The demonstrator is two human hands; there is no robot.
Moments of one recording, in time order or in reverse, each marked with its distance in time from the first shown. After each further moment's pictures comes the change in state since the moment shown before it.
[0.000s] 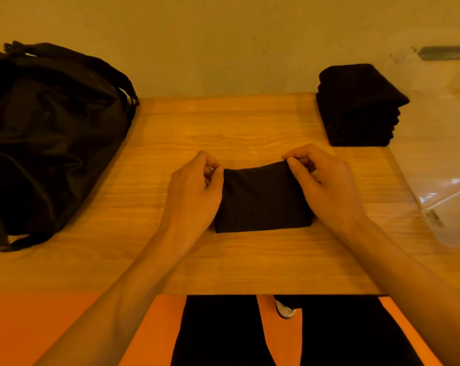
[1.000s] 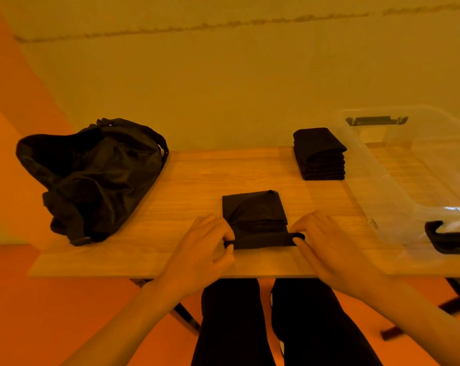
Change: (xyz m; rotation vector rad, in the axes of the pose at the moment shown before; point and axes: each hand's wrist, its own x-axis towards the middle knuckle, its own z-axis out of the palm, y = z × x) left_hand -0.097 0.003 -0.048 0.152 -0.160 0.633; right_hand -0.107 -0.013 -0.059 -0.411 -0.138 -0.487
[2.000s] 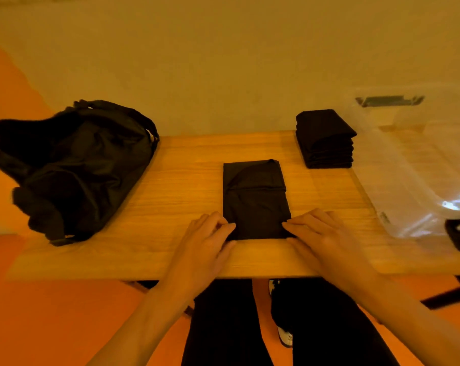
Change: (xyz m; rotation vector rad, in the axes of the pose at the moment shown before) left_hand 0.001 -0.023 0.037 0.194 -0.107 -0.119; right_hand 0.003 0.020 0.030 -0.245 -0.010 -0.032
